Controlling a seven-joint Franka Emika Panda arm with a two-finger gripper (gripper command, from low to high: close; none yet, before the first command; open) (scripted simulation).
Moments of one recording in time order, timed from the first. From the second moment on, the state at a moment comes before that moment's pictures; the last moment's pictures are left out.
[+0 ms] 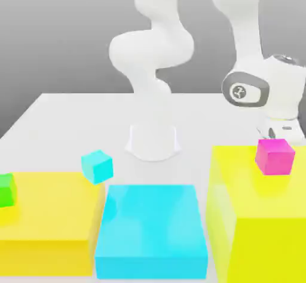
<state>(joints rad) 0.62 0.21 0.26 -2.80 -0.36 2.99 0.40</state>
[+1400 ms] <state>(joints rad) 0.39 -0.26 0.11 -2.33 0.04 2.08 0.14</state>
